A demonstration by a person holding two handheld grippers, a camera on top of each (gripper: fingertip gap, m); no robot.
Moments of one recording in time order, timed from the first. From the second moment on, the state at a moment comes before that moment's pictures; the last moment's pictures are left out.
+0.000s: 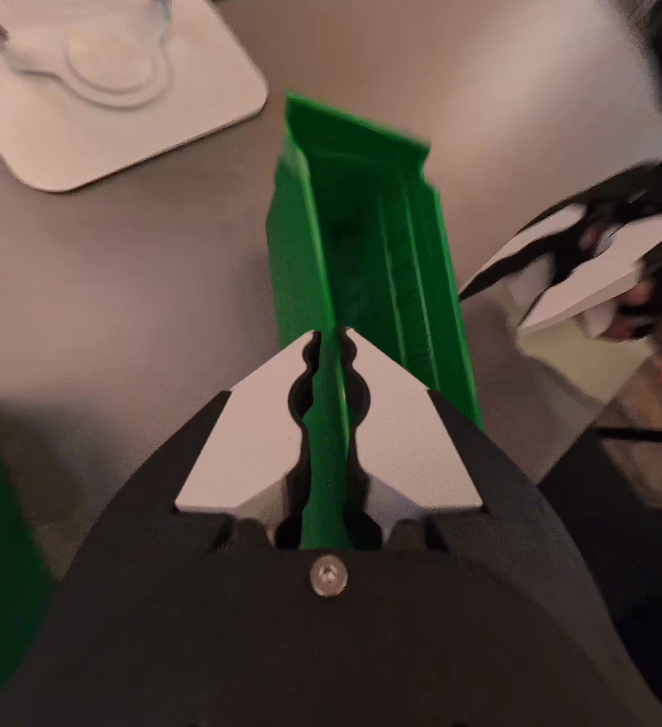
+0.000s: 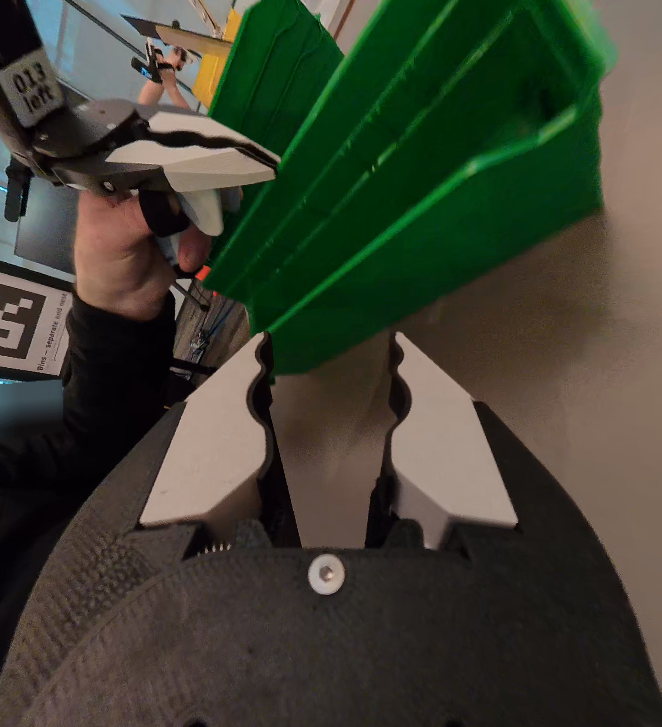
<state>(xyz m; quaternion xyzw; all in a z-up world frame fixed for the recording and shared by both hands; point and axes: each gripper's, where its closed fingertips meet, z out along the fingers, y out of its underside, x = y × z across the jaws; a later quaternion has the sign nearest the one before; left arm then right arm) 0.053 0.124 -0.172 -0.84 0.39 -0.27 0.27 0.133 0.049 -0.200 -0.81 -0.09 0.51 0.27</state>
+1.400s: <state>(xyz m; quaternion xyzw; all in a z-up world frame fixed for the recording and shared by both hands) 0.258 -0.013 -0.210 -0.73 0.51 -0.45 0.07 0.337 0.042 -0.218 -0.92 0.04 0.23 0.31</state>
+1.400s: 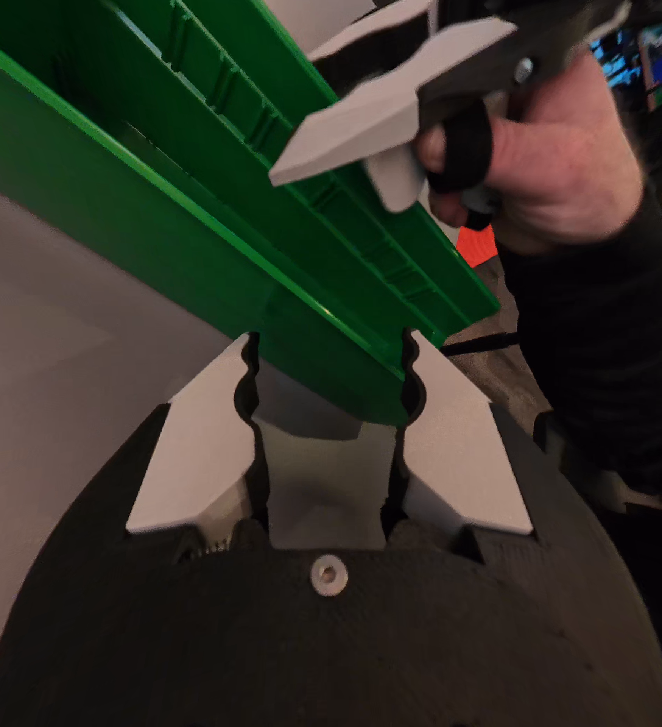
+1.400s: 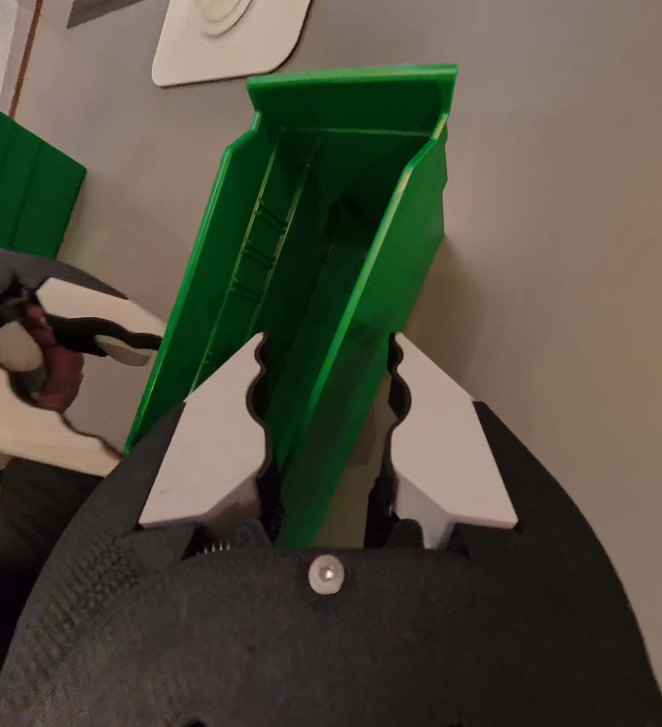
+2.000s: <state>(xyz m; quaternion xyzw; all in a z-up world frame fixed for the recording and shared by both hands) -0.178 0.175 -0.140 -0.92 0.30 -0.05 0.24 0.330 0.043 -0.215 -0.93 0.01 0.21 0.31</state>
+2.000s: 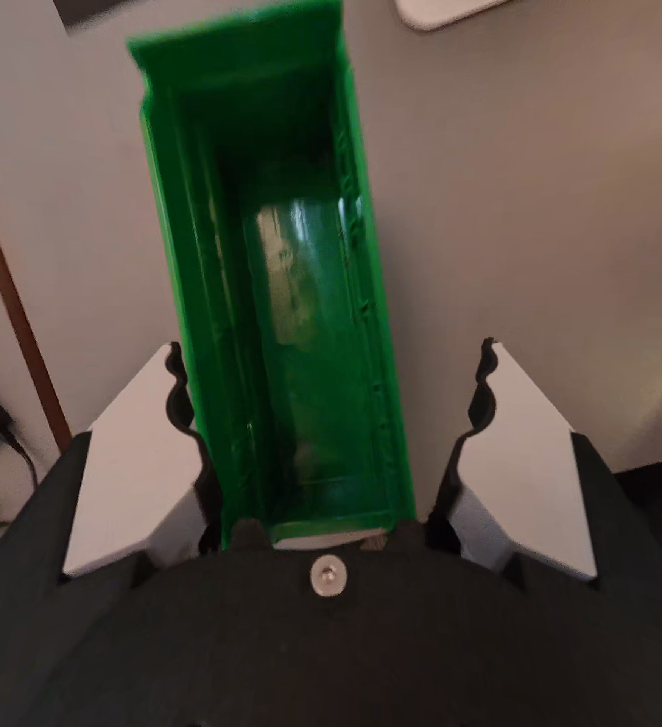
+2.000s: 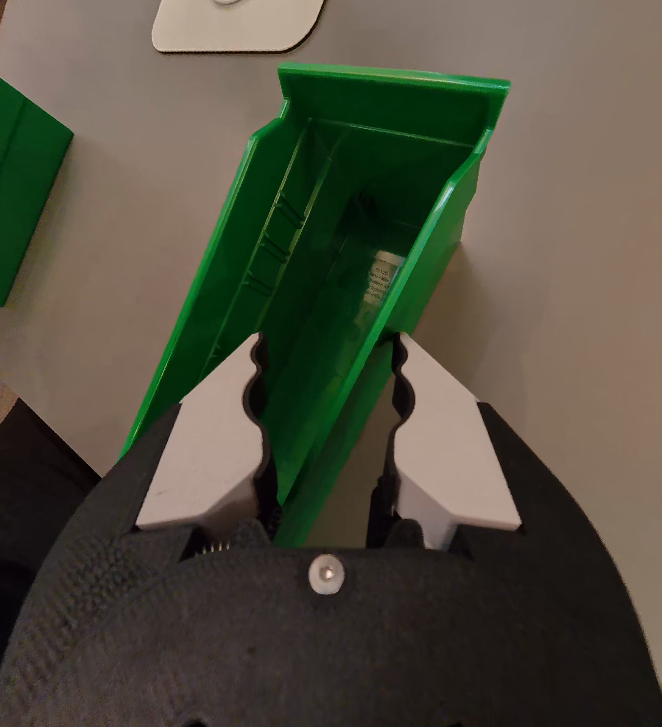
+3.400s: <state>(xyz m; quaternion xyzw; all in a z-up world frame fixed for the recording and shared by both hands) -0.196 0.176 -0.061 -0.89 0.25 -0.12 0.37 0.332 0.041 -0.224 -0.93 0.01 0.22 0.30</state>
